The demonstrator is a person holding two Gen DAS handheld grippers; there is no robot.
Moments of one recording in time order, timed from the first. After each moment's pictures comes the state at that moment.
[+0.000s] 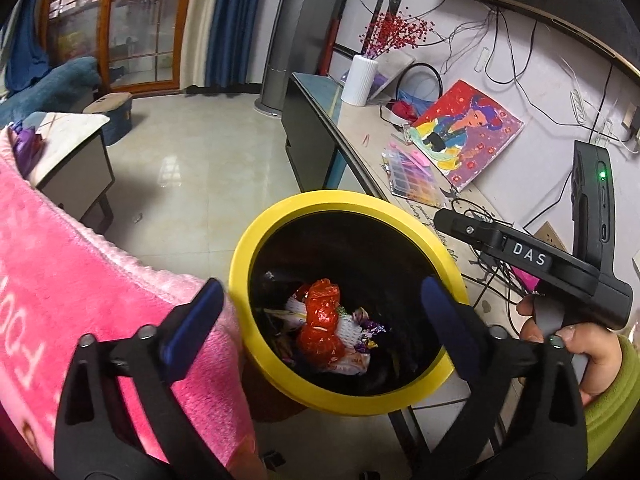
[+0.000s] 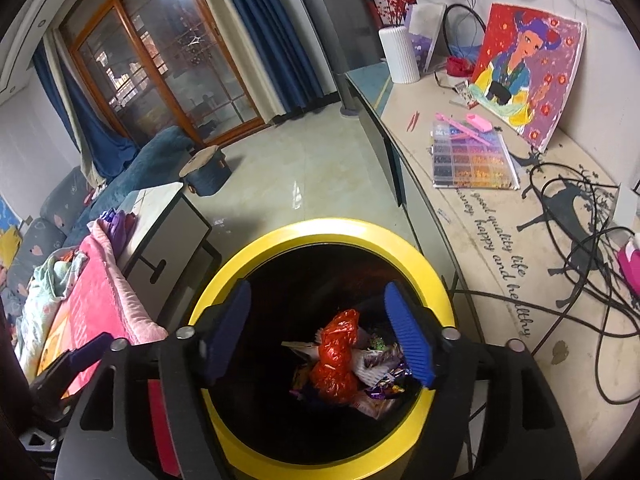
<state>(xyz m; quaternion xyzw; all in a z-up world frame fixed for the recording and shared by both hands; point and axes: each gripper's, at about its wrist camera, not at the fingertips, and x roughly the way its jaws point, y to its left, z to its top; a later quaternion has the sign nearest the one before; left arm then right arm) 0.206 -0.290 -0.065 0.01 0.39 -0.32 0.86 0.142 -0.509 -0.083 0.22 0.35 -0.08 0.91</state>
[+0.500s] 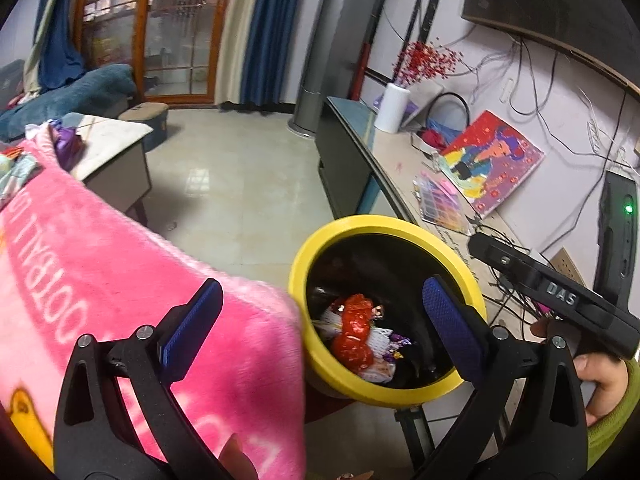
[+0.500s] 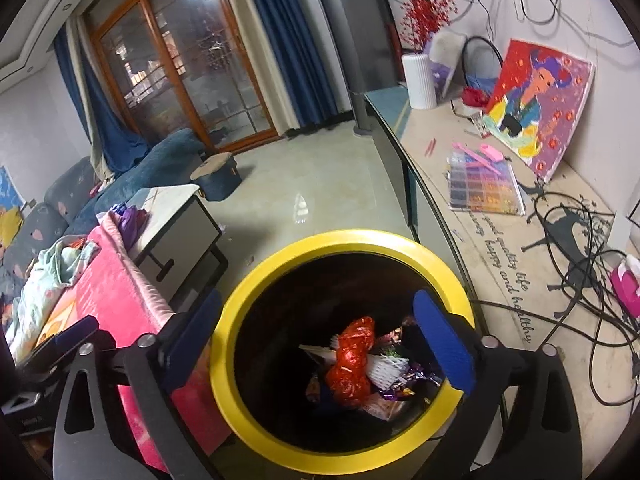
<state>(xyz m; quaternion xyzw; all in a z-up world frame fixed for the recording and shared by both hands) 0.200 -0.236 -0.041 -0.01 0.36 -0.27 0.89 0.129 -0.464 -0.056 0.18 0.32 -0.07 0.93</state>
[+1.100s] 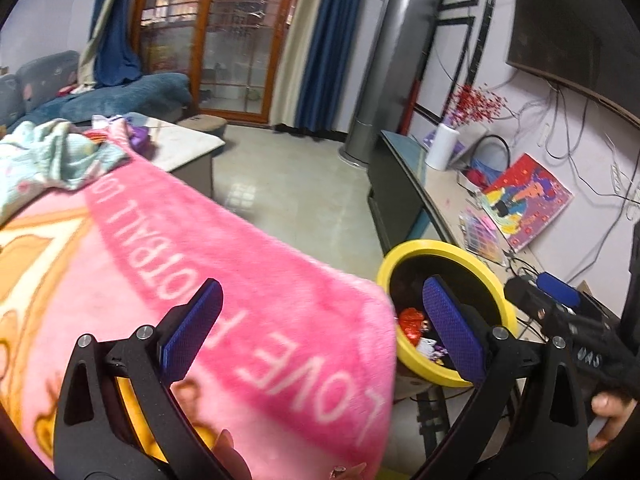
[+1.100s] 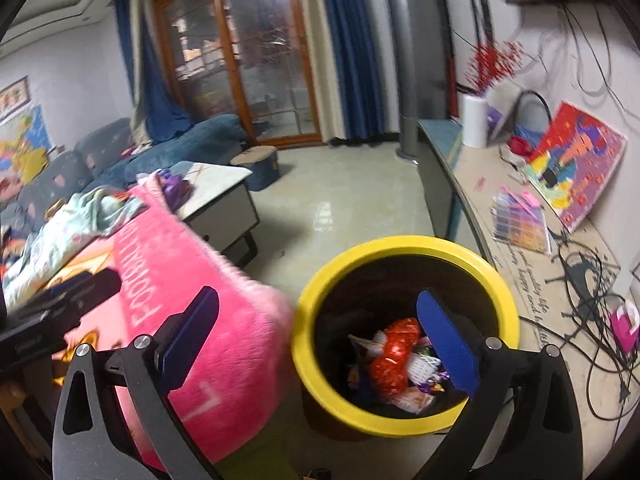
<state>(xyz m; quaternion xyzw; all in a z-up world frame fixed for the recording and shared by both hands) 0.173 -0.131 -0.017 -0.05 0.32 -0.18 0.93 0.099 -0.349 -0.024 0.08 0.29 -0.01 0.95</state>
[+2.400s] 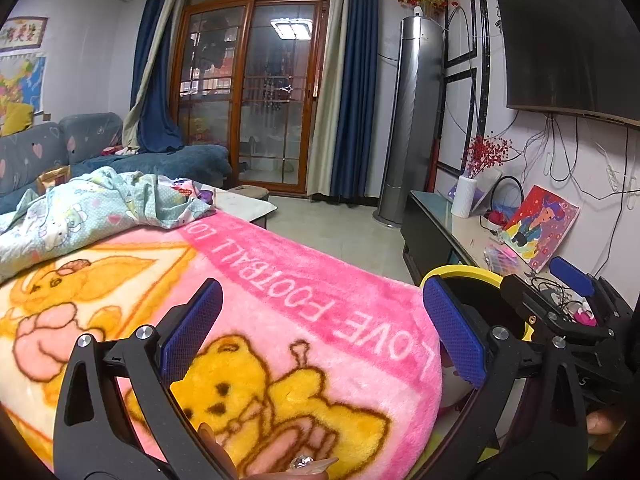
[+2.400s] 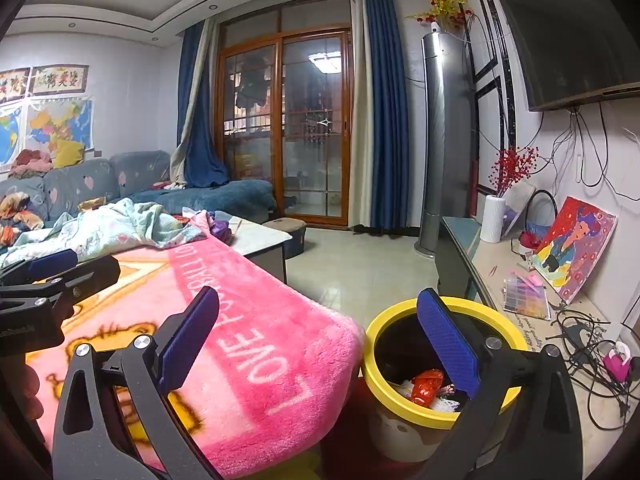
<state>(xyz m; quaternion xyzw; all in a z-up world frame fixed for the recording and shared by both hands) 0.056 -0.053 -0.004 -0.02 0.19 -0.13 0.97 0.004 -0.251 -0.019 0.00 0.13 0.01 0.99</state>
